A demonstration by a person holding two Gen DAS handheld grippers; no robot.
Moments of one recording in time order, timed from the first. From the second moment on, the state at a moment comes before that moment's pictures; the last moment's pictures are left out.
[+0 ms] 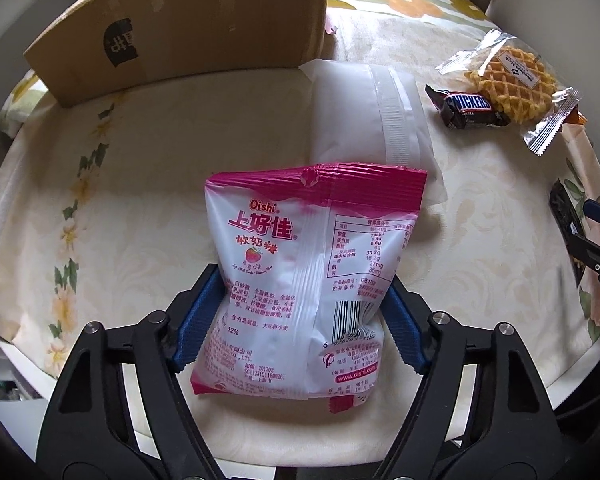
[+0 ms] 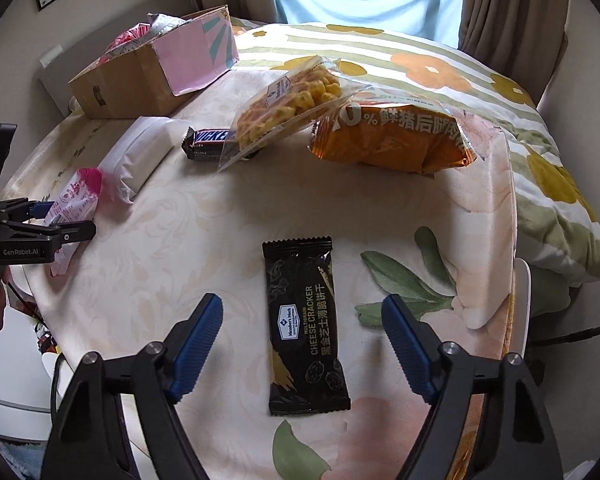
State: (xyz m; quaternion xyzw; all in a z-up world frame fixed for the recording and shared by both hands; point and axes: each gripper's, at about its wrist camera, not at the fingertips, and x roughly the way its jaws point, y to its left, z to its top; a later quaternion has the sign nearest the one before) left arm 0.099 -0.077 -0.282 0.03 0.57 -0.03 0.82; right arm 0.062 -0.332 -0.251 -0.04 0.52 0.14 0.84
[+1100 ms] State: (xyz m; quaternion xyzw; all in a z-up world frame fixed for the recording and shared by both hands) left arm 0.088 -0.076 -0.256 0.02 0.56 -0.04 0.83; right arm 0.056 -0.326 -0.238 -0.05 0.51 0.13 0.85
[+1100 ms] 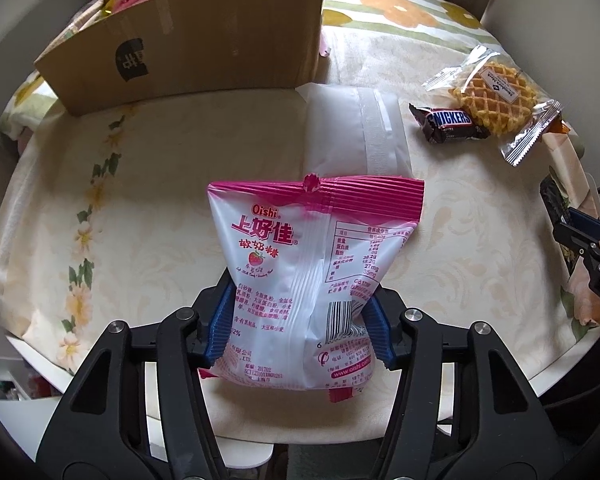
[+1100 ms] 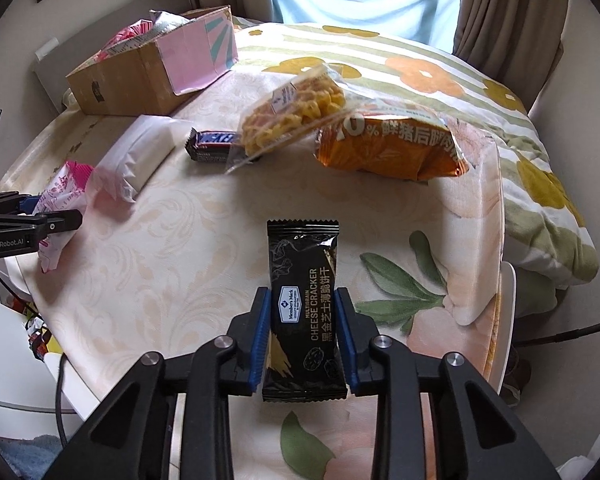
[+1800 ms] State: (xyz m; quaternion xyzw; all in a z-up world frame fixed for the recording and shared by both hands) left arm 0.146 -0.017 -0.138 -0.01 0.48 -0.03 0.87; right arm 0.113 -0.236 -0.127 -0.04 0.44 0.19 0.88
